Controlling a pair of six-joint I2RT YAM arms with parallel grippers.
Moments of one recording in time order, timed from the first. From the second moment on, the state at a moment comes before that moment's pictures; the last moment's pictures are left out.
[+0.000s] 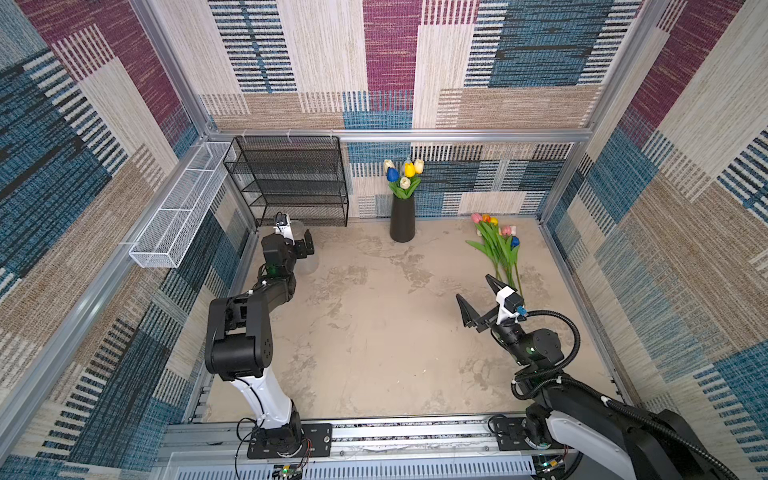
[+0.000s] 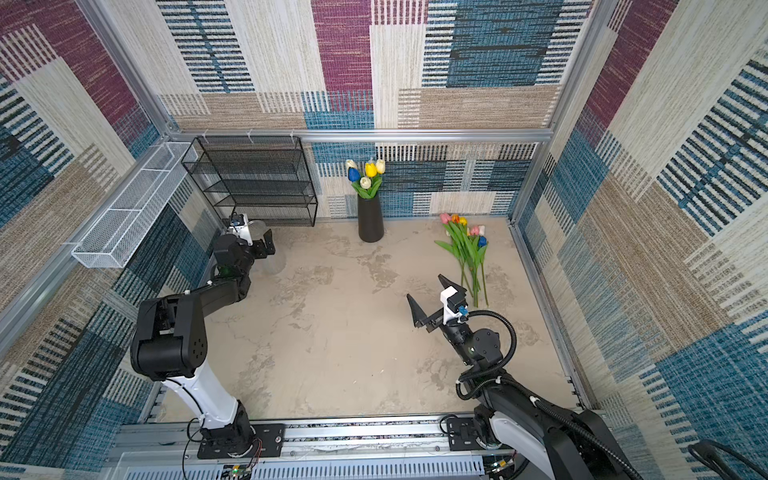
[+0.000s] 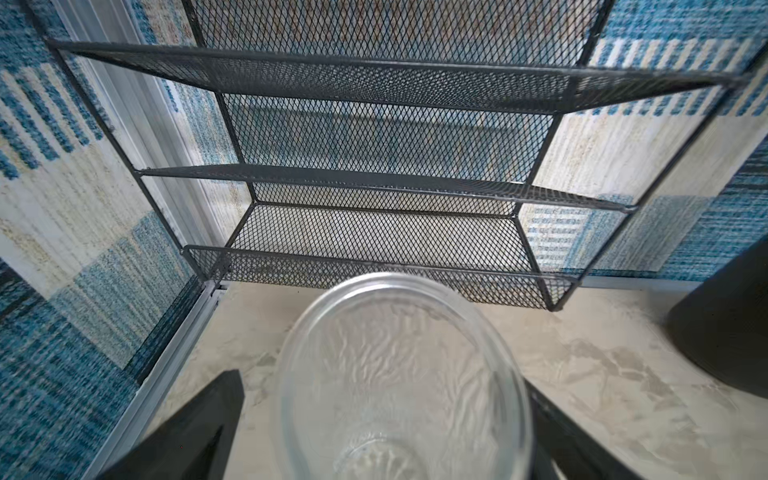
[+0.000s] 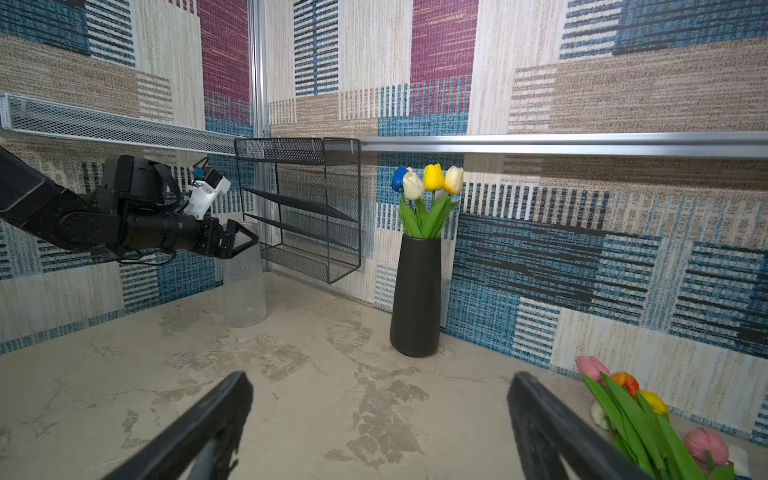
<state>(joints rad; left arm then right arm) 0.09 1.83 1.04 0.61 0.02 0.01 0.42 0.94 0.12 1.10 -0.15 -0.02</state>
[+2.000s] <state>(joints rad) -0.60 1.50 0.59 0.69 0.32 0.11 0.15 1.30 0.80 0.52 -0.05 0.29</state>
